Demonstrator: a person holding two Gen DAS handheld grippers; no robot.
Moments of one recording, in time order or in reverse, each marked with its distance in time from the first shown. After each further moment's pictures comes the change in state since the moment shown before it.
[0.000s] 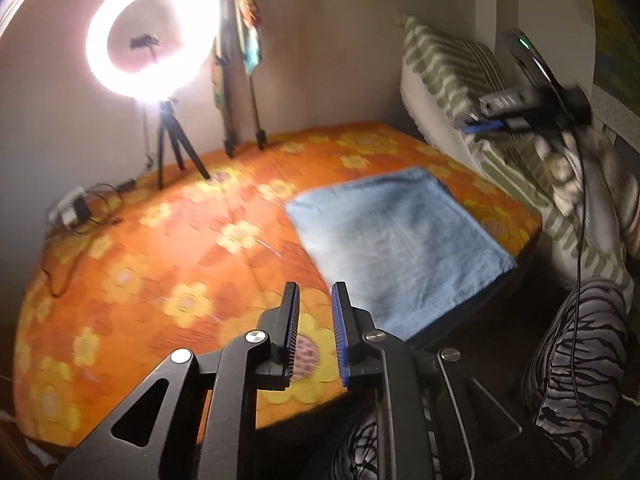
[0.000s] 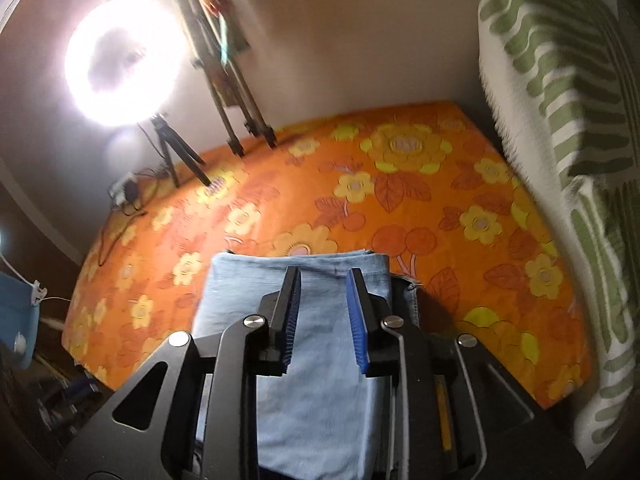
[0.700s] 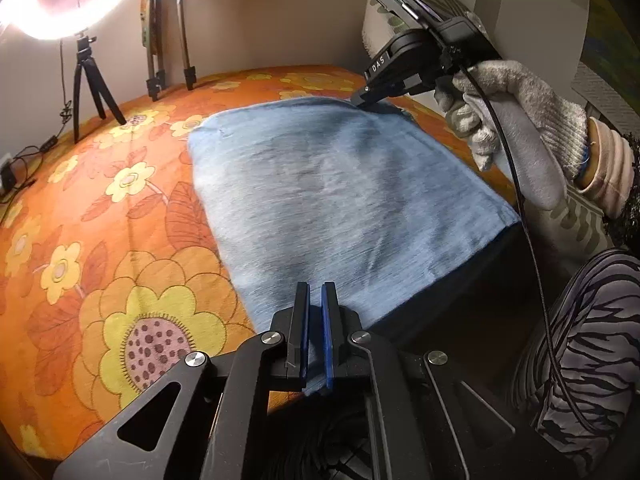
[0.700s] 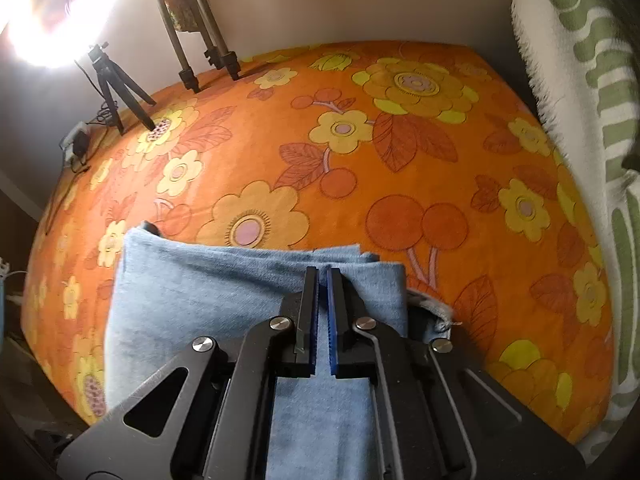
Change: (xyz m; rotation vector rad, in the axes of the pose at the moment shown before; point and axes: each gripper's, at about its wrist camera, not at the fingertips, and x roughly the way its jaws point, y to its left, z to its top) left arm 0.109 -0.063 -0.039 -0.002 0.149 -0.154; right arm 0.152 -0.017 0.000 -0.048 0.210 -0.093
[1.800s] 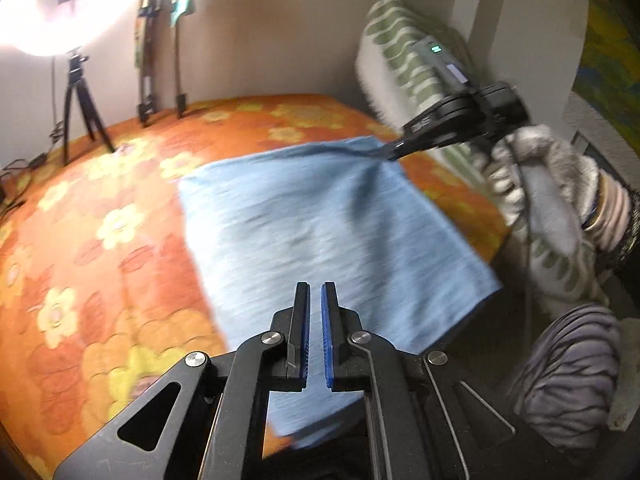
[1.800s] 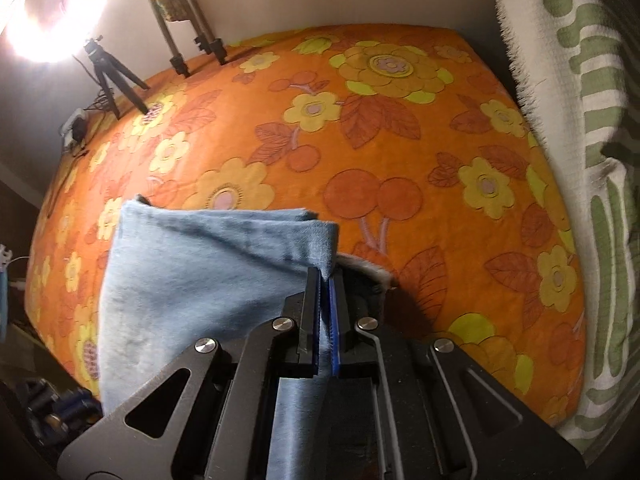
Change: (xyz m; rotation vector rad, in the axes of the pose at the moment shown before) left arm -0.007 0.022 0.041 -0.034 -0.059 -0.059; right arm -0.025 -0.036 -0.006 -0.006 0.090 -0.007
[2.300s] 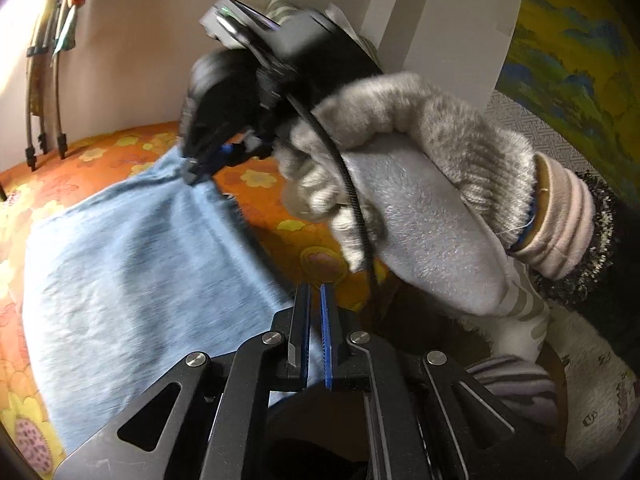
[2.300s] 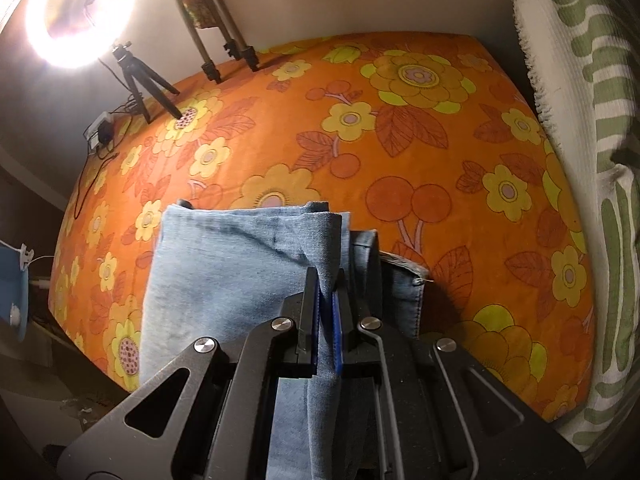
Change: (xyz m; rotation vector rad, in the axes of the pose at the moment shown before) left arm 0.025 -0.128 0.023 0.082 -0.078 -0.280; right arm -0.024 0.022 0.003 -0.003 0.008 0.088
